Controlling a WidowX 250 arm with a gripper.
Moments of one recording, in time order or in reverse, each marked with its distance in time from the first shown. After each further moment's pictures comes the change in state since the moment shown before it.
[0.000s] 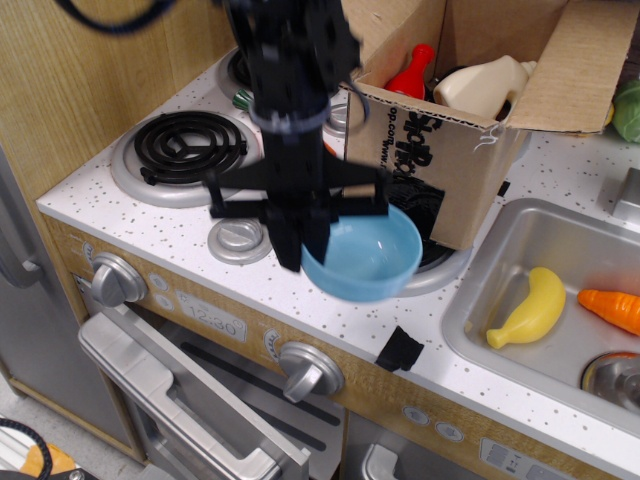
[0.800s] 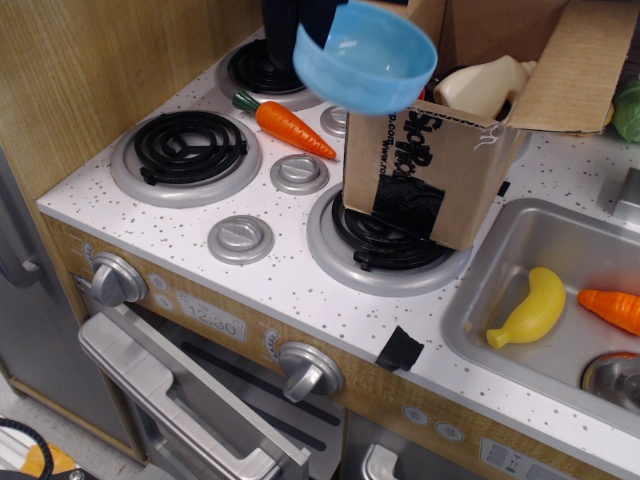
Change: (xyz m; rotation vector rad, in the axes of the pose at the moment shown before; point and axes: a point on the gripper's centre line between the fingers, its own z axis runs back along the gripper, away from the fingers) arm 0.045 -0.008 0.104 0.137 -0.028 -0.135
